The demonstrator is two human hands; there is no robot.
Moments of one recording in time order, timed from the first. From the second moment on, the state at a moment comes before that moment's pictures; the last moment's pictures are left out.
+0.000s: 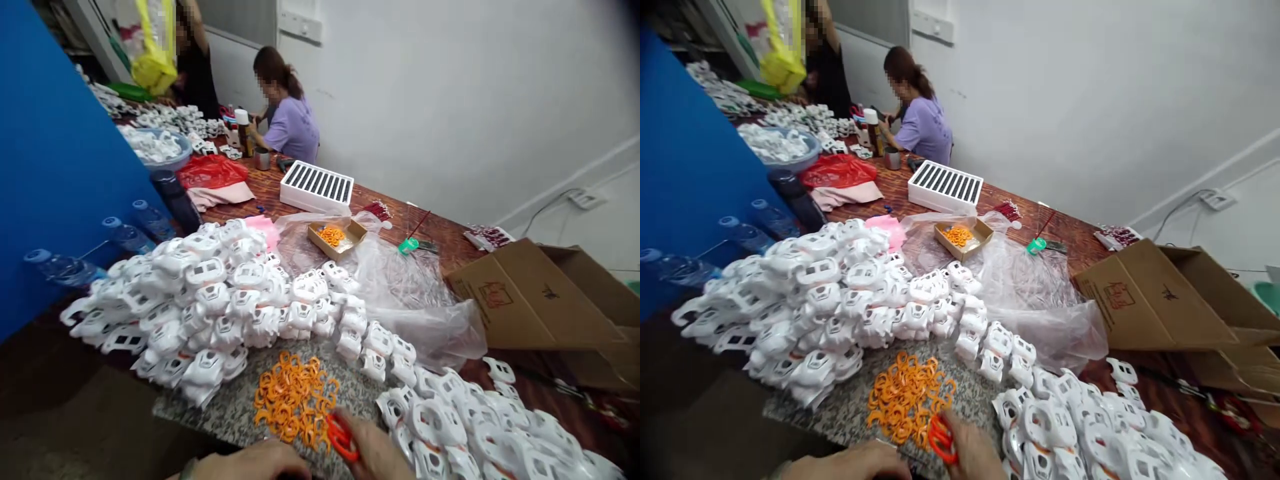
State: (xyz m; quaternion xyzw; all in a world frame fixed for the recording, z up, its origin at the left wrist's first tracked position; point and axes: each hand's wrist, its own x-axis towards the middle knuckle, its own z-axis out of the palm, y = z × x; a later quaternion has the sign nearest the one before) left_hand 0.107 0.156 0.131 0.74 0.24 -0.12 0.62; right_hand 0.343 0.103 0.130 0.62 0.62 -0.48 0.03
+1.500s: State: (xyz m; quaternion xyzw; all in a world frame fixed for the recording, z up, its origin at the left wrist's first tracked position) left_hand -0.023 0.080 0.036 0.65 0.58 -0.08 0.48; right_hand 0.347 0.007 -0.001 0.86 0.43 -0.24 -0.15
